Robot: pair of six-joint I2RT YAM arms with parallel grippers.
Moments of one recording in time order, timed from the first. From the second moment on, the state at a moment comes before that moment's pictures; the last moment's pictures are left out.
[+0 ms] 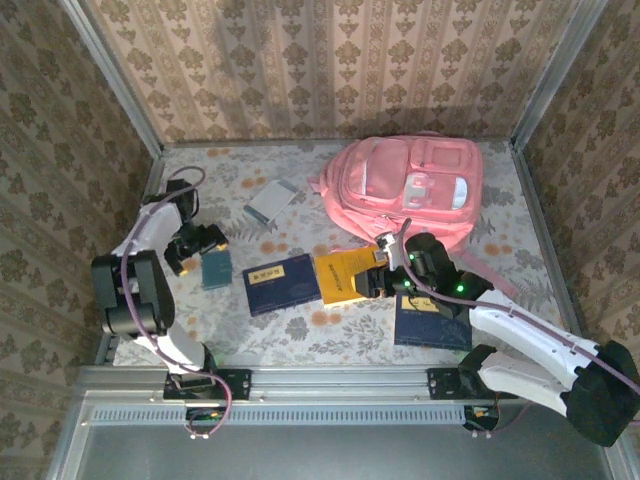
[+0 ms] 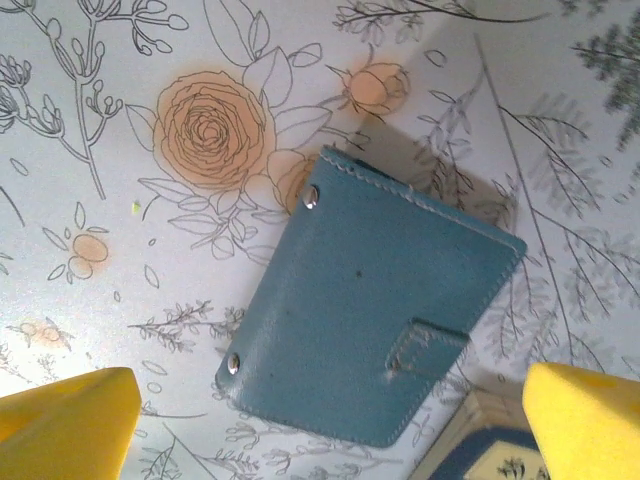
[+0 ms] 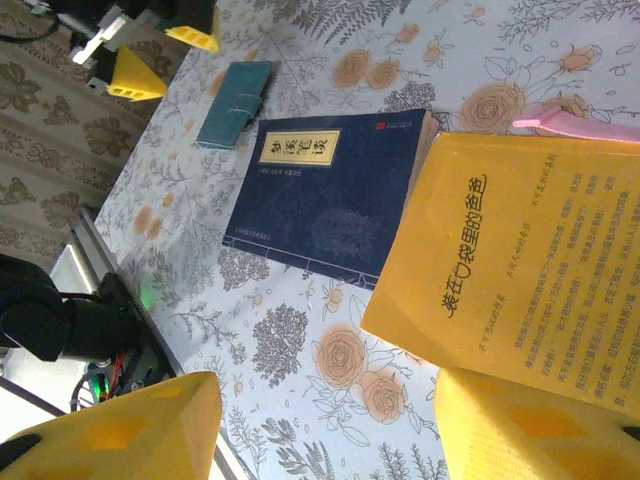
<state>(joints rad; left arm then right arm) 0.05 1.61 1.16 -1.02 0.01 -0.53 0.63 1.00 0.60 -0.20 -0.38 0.48</state>
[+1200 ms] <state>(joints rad) -0.02 1.82 1.13 -0.99 0.07 -0.46 0.63 1.00 0.61 -0.19 -0.38 0.48</state>
